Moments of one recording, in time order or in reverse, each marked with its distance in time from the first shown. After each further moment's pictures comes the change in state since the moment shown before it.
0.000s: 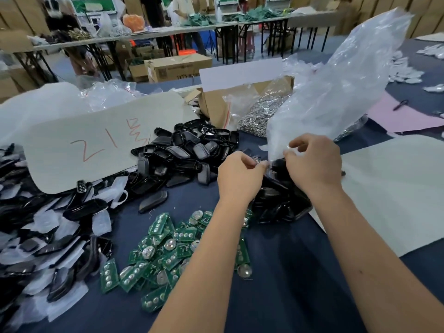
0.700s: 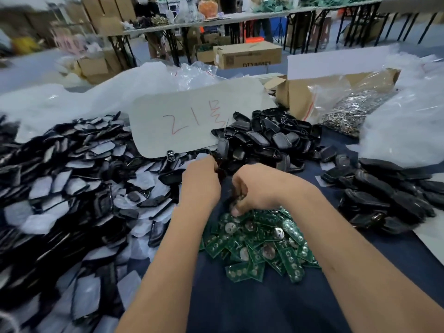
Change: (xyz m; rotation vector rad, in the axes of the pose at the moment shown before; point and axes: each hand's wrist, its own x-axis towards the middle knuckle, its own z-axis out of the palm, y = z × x) left_hand -0.011 -0.105 -0.194 0.661 0.188 -0.050; right_hand -0.088 -0.160 0.102 -0.260 -1.118 -0.702
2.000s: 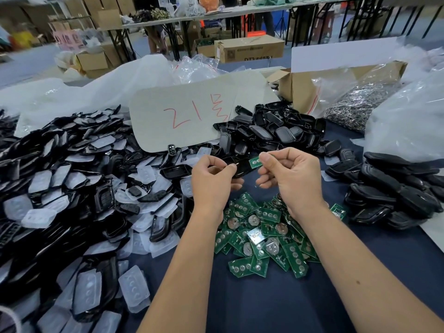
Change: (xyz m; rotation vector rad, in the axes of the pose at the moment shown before) left_hand -0.023 0.010 0.029 -1.194 0.071 -0.292; right_hand -0.008 0.037 0.053 1.382 0.855 -0.118
